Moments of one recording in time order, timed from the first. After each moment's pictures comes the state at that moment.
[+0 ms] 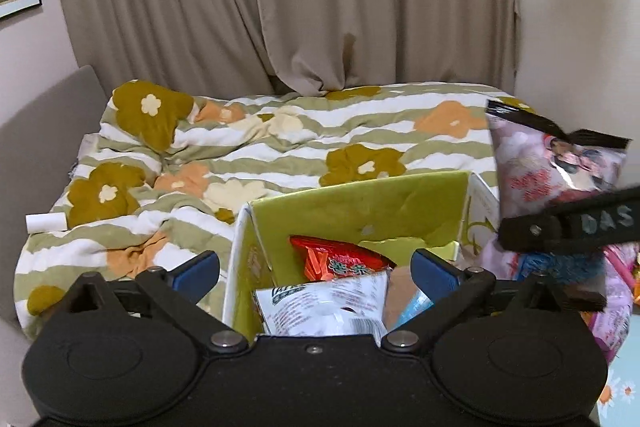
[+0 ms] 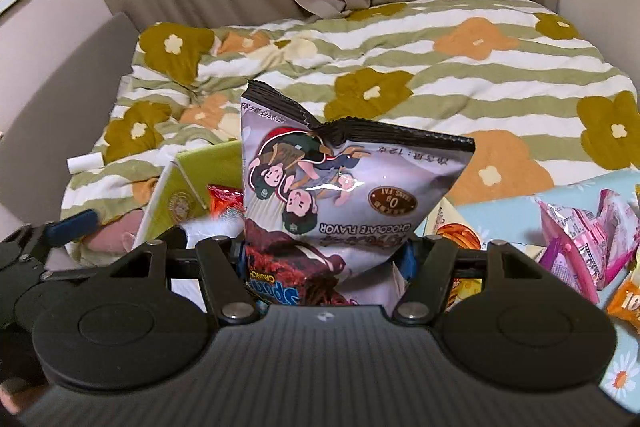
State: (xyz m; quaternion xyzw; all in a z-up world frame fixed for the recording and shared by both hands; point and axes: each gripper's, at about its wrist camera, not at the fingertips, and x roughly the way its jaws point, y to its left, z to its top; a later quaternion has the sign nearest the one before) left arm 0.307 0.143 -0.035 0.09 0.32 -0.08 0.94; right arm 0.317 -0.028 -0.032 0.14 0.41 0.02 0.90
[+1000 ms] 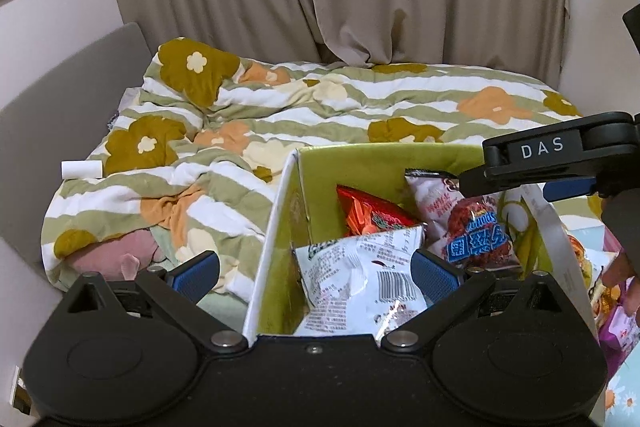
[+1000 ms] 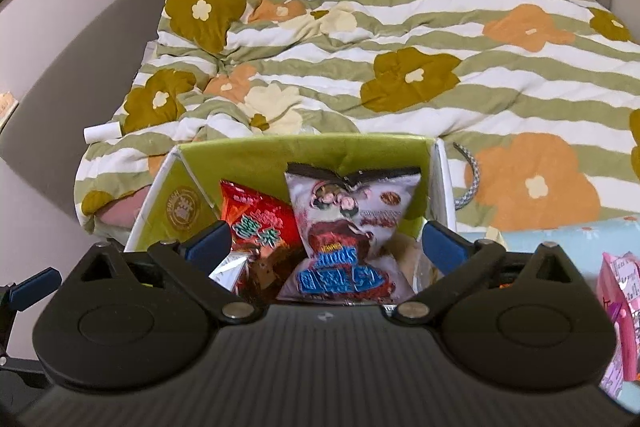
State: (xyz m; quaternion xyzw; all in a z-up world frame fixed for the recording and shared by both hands) left arm 0.304 0.160 -0.043 0.07 0.37 0.00 0.93; right arm 0.377 -0.020 -0.061 0.12 0.45 0.10 0.88
